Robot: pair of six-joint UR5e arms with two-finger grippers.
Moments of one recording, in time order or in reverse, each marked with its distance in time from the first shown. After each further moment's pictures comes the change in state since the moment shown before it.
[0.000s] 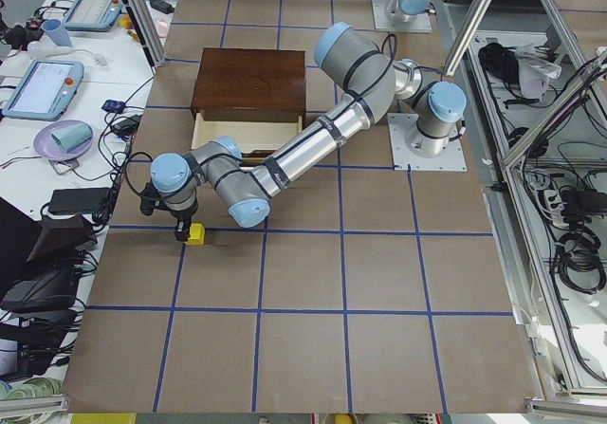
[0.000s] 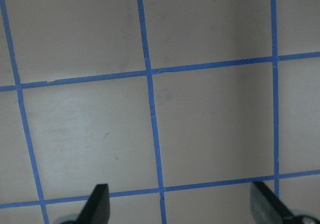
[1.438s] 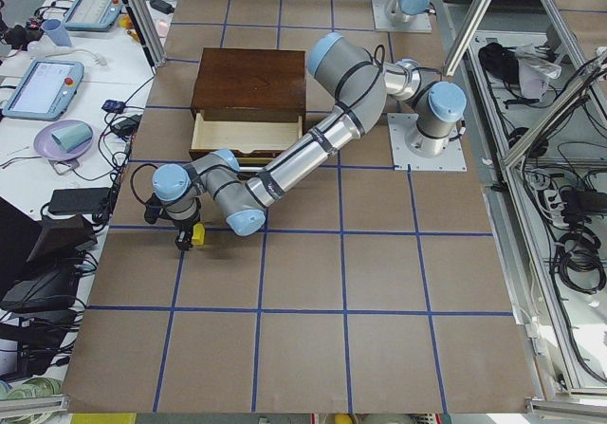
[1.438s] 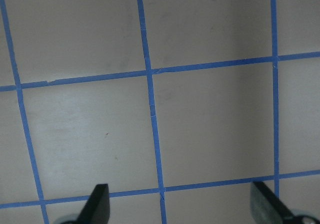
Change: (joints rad) left arm -0.008 -0.058 0.002 0.059 0.069 0.061; right arm 0.000 0.000 0.000 0.000 0.000 0.000
